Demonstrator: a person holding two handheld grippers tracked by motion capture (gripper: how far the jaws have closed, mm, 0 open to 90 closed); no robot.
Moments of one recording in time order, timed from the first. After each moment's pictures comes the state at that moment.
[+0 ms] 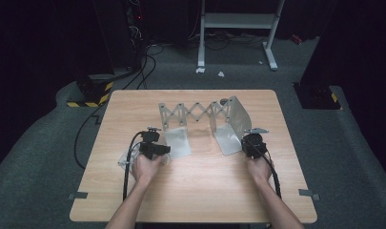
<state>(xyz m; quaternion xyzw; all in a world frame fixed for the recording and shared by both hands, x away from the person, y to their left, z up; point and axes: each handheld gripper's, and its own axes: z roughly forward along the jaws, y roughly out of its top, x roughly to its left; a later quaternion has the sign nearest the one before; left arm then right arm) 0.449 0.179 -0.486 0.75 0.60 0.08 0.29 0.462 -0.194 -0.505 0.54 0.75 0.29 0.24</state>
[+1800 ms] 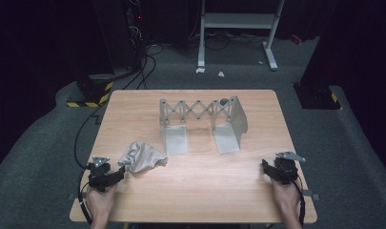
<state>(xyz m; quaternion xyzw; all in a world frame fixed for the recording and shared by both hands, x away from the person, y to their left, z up) 0.331 0.309 -0.519 0.66 0.64 0.25 0.29 0.386 -0.285 -0.524 0.57 0.71 0.31 0.26</state>
